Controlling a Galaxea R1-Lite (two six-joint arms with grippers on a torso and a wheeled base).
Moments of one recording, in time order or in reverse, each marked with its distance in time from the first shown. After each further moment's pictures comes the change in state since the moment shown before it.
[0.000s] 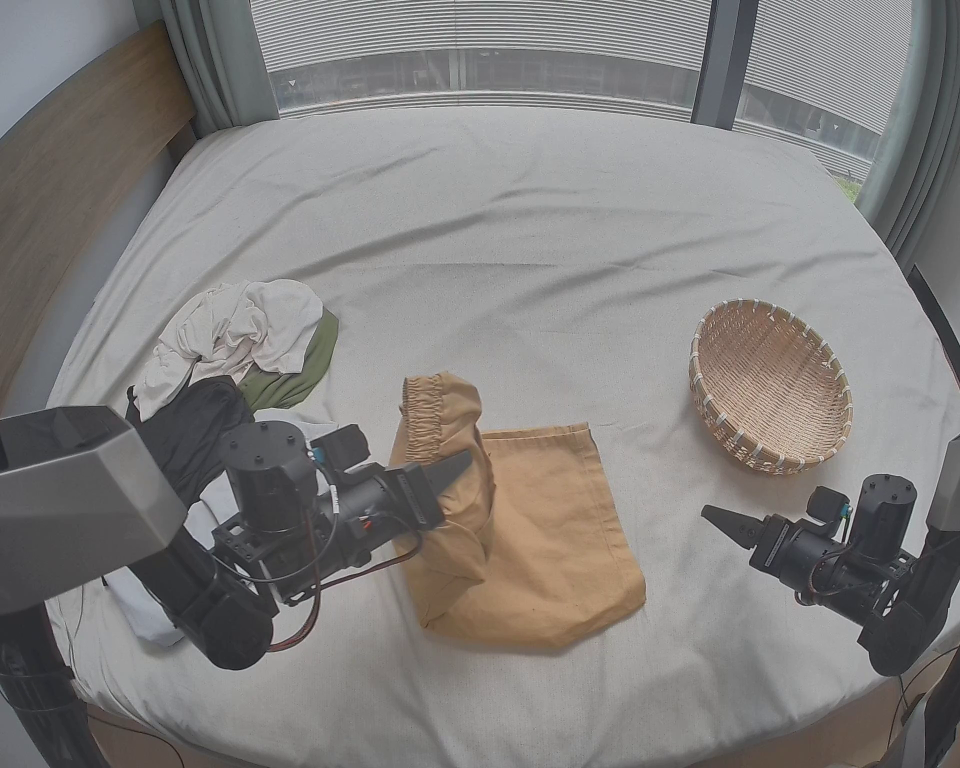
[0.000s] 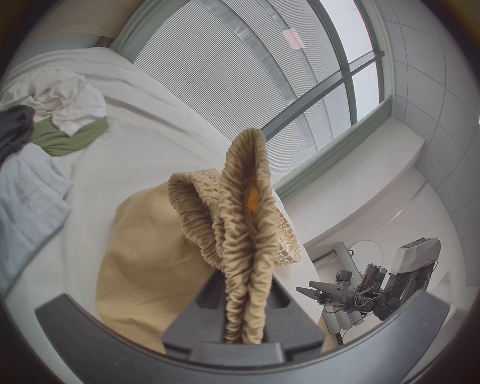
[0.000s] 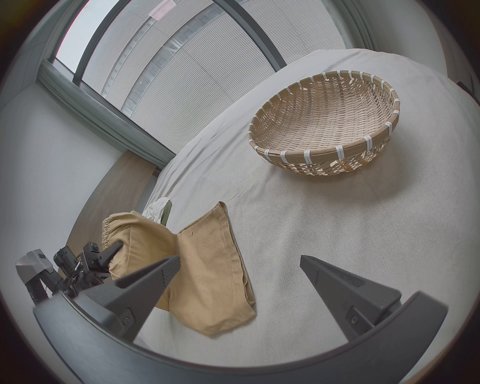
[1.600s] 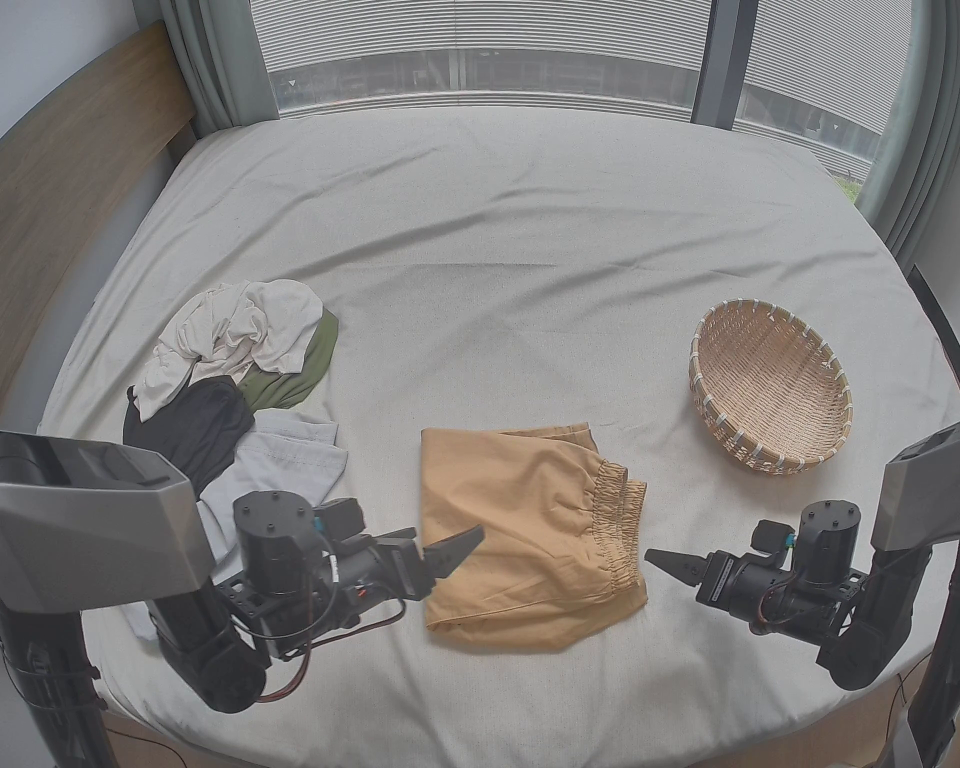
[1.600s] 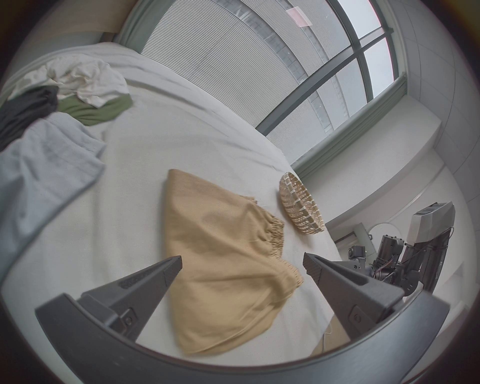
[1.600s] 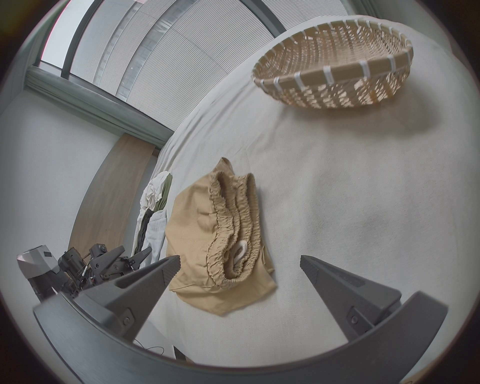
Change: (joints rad) left arm 0.044 0.044 0.266 -0.137 0.061 0.096; right arm 0.143 0.180 -0.062 0.000 0.001 0.073
